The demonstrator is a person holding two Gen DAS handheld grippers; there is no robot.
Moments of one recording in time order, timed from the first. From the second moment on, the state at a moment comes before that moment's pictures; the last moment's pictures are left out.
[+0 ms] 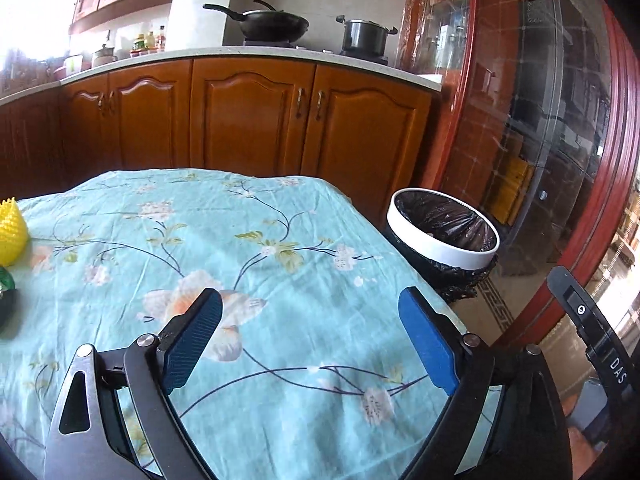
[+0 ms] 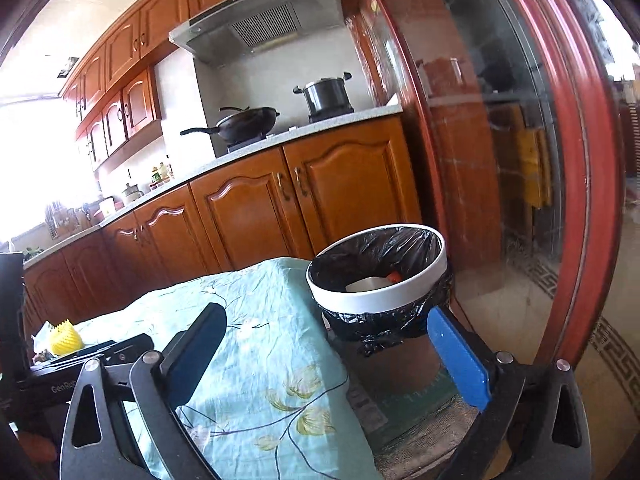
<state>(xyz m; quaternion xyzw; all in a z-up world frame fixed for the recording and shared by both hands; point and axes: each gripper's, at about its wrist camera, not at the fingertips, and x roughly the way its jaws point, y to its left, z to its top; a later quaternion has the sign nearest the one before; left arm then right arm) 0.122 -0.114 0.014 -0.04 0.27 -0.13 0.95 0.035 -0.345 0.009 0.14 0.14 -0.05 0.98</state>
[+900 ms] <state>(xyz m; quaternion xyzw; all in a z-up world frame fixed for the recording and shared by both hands) 0.065 -0.086 -0.001 0.02 0.20 -0.06 0.98 0.022 -0.301 -0.006 0.07 0.11 -0.02 0.99</state>
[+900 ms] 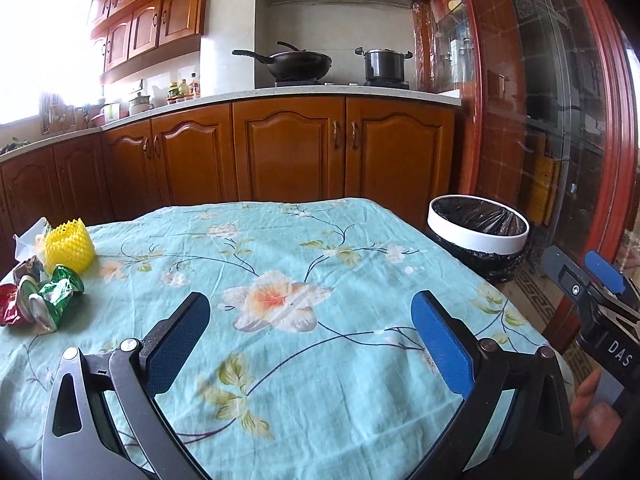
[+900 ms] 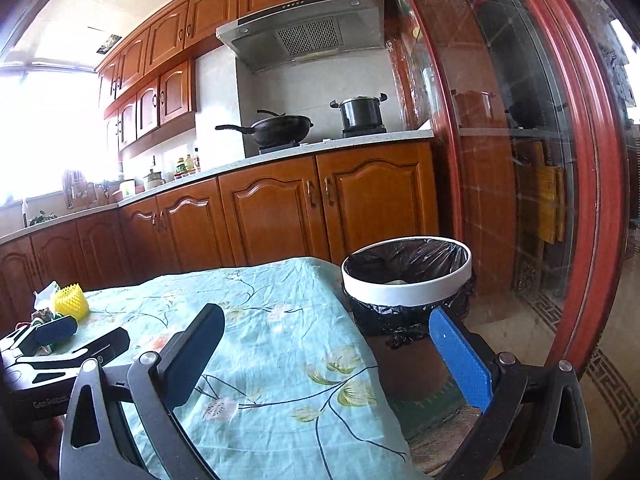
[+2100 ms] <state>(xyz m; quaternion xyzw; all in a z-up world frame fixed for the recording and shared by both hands) 0.064 -0.082 -0.001 0.02 0.20 -0.06 0.98 0.024 -0.291 -0.005 0.06 0.12 -0.01 0.99</state>
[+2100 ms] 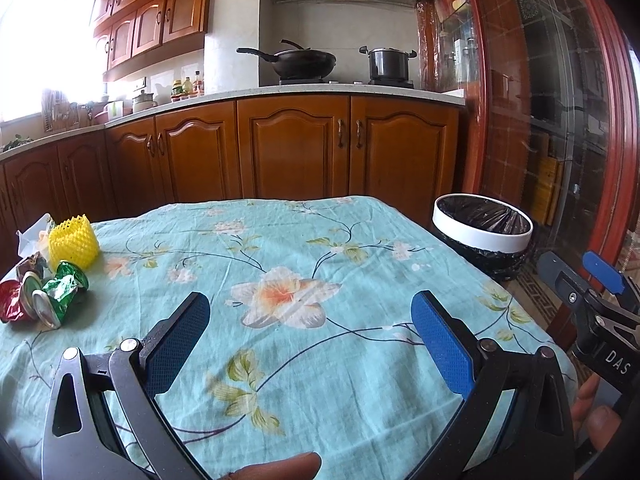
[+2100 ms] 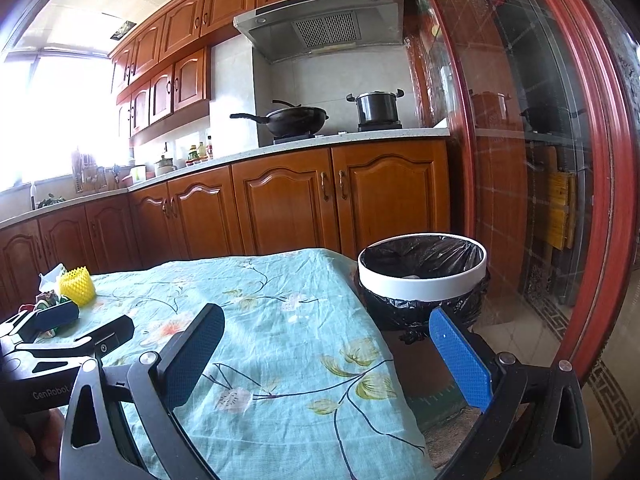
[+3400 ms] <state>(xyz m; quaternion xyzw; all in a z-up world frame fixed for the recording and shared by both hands) 0.066 -0.083 -0.003 0.02 0.21 -0.06 0.98 0.023 -0.293 -0.001 0.06 0.12 -0.01 0.99</state>
